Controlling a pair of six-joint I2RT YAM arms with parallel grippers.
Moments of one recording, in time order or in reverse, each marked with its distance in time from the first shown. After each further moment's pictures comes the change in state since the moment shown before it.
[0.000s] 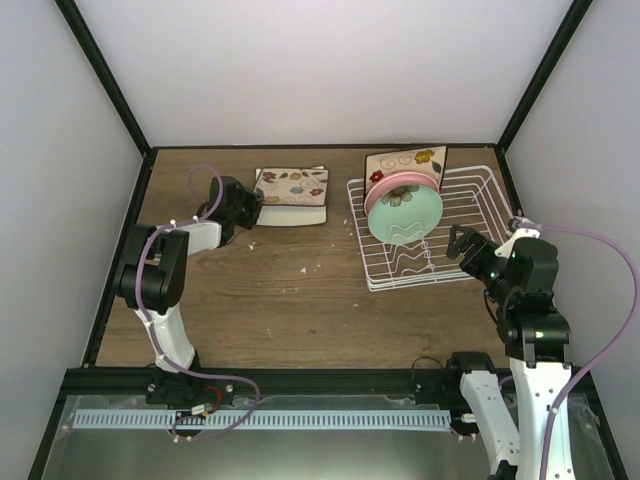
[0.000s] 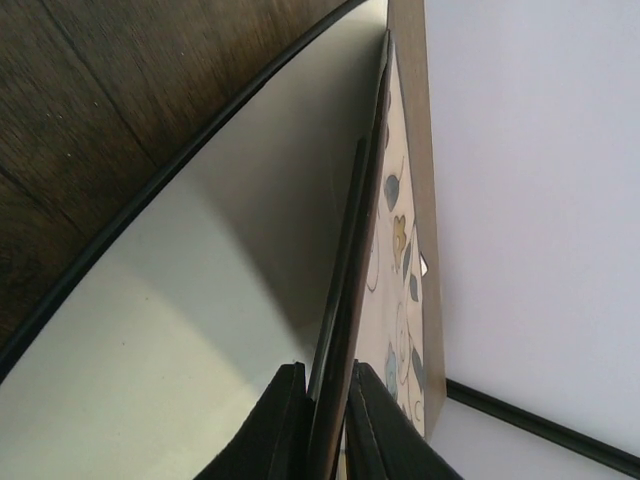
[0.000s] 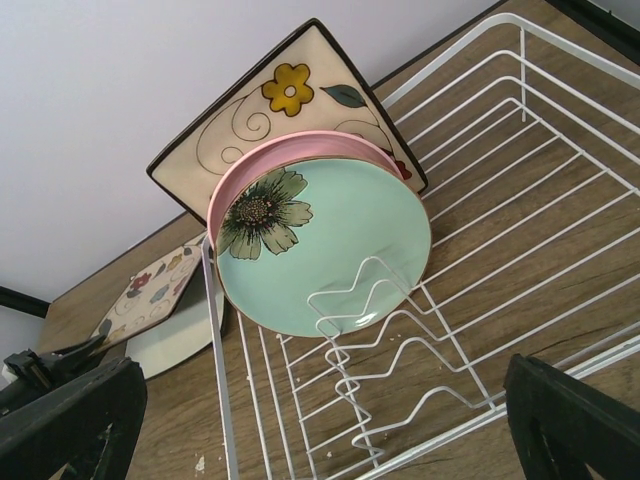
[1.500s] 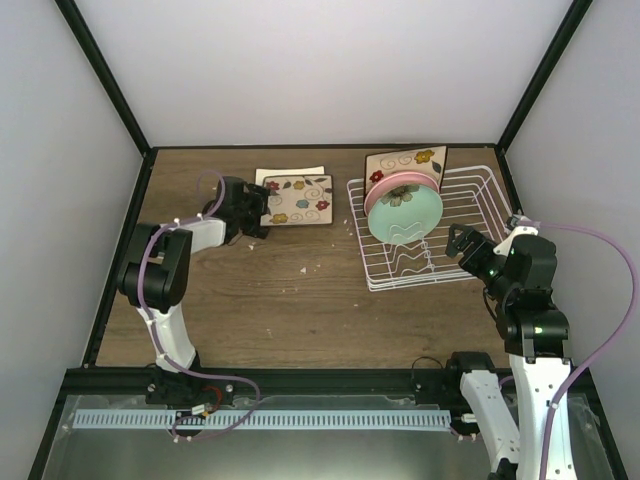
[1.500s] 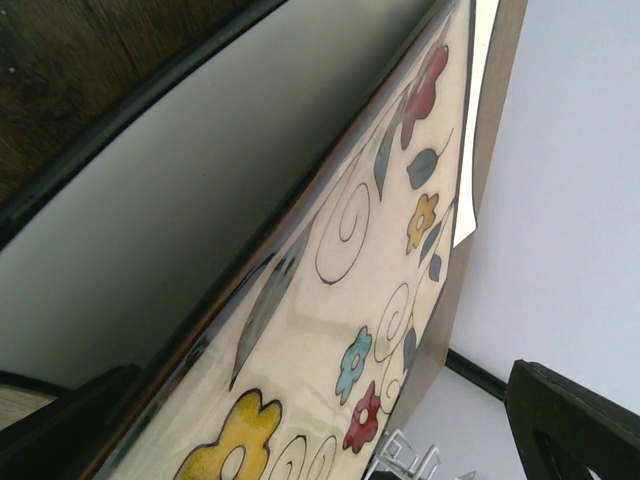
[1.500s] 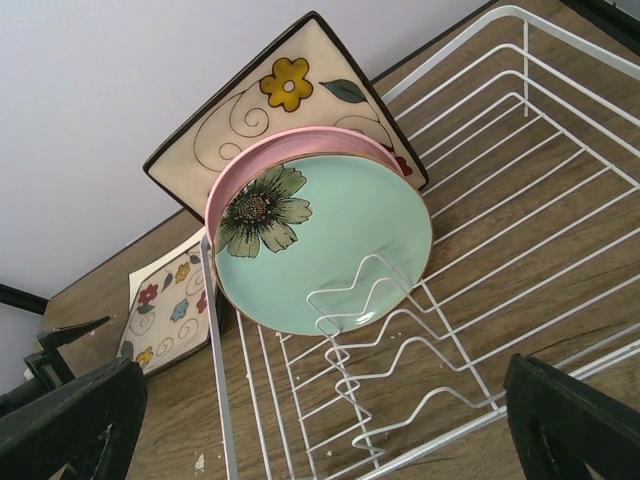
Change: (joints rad) left arm -0.029 0.021 0.033 -0.129 0.086 -0.127; right arm 0.000 0.021 0.000 0.007 -0.006 0.000
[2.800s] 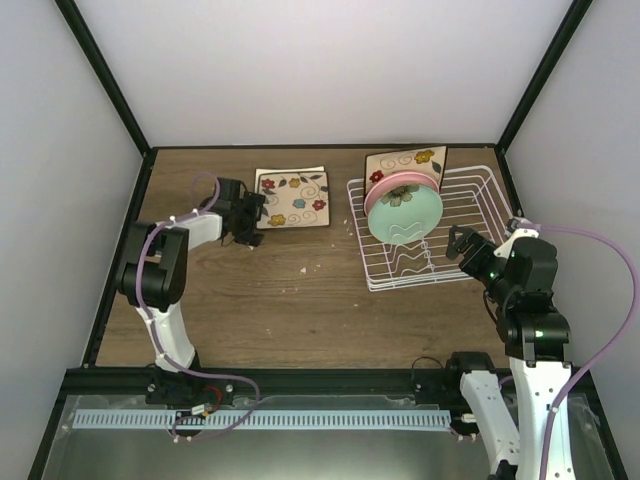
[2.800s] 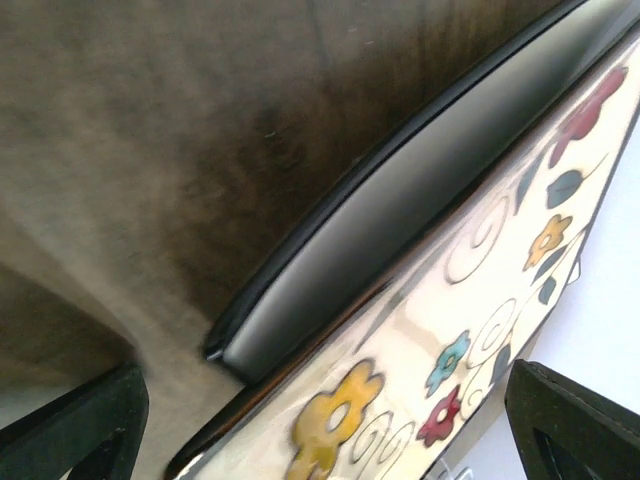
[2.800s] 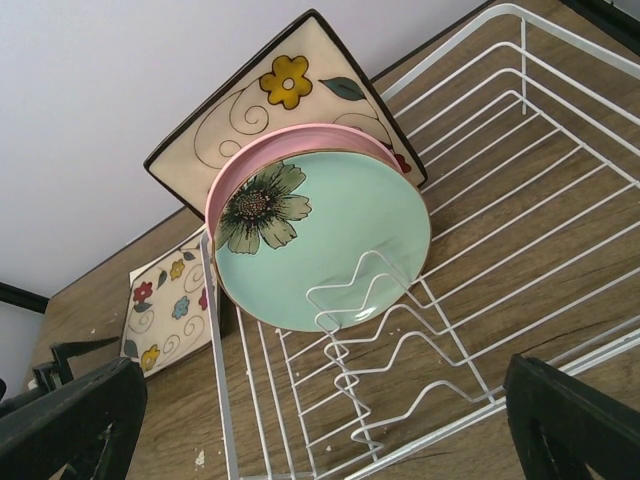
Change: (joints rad) left arm 0.026 0.017 0.079 -0.266 -0.015 0.033; right arm 0.000 -0.014 0.000 -0.016 0.000 0.001
